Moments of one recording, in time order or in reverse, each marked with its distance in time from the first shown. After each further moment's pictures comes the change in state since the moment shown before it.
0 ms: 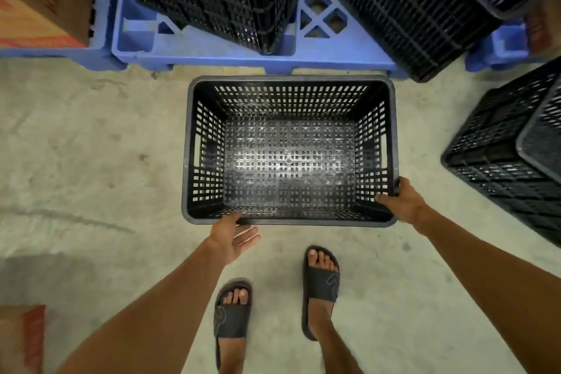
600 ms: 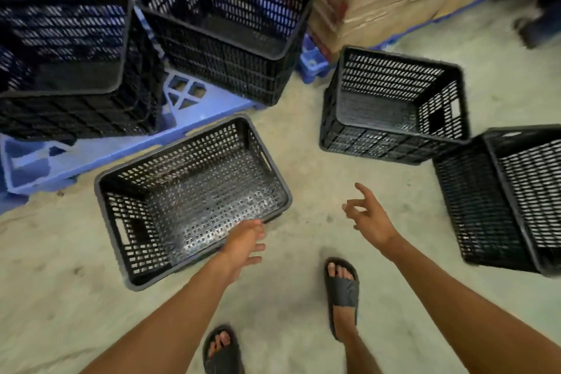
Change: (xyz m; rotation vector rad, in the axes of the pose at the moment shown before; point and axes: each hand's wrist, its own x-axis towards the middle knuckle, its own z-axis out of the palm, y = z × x) left_hand -0.185 -0.072 0.098 0.978 -0.406 0.352; right_hand -0.217 0.116 -0.067 0.636 0.275 -0.117
